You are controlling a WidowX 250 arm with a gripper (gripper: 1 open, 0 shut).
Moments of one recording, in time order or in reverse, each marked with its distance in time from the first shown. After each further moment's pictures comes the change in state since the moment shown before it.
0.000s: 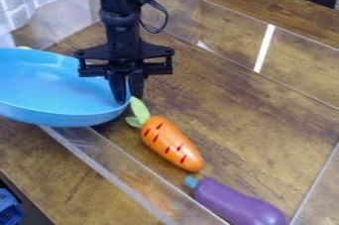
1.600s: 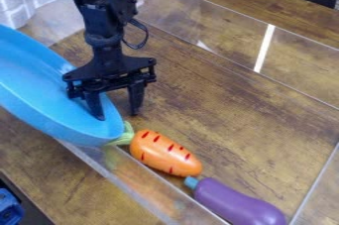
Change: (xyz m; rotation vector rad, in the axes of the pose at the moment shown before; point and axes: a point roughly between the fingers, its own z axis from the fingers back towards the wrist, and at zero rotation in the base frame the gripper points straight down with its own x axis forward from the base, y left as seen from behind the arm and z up) arm 0.008 0.014 -0.026 -0.024 -0.029 0.215
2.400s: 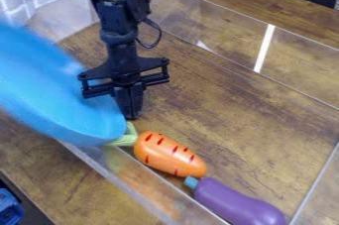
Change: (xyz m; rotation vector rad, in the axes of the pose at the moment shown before) arm 0.006 -0.018 -0.004 -0.015 0.031 -0.024
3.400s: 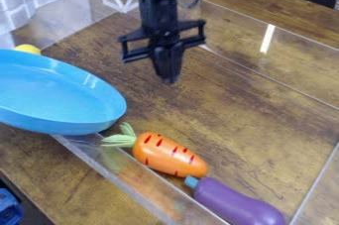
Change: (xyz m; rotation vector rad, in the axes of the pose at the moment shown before) arm 0.002 -0.052 0.044 0.004 0.097 0.178
